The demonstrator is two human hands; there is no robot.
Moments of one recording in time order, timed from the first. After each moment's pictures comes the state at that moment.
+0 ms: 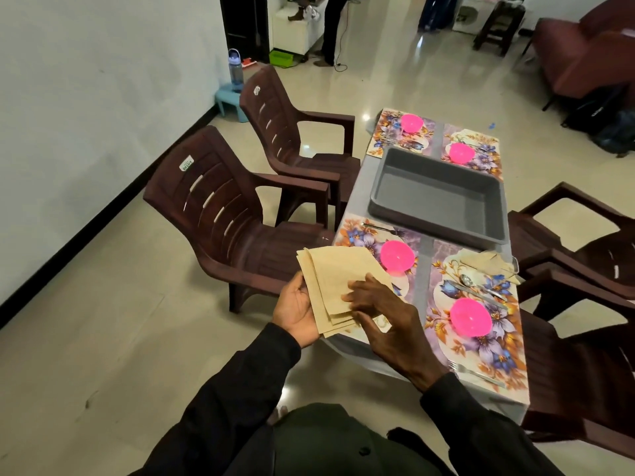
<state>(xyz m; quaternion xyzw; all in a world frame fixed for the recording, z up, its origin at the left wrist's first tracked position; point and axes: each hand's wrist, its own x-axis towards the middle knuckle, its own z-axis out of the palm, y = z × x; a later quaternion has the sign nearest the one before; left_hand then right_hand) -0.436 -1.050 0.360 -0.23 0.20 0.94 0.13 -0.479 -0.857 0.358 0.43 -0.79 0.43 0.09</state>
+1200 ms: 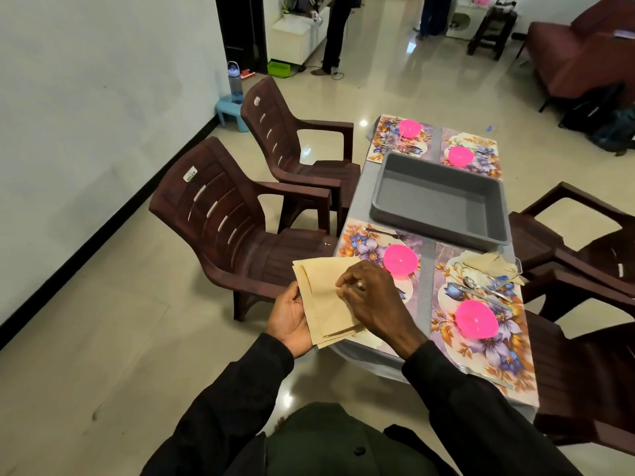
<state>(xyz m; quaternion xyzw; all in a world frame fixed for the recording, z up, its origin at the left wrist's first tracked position) -0.421 -1.067 0.357 -0.25 0.22 0.94 0.11 -0.500 -0.912 0.383 0.26 -0.90 0.36 -0.04</state>
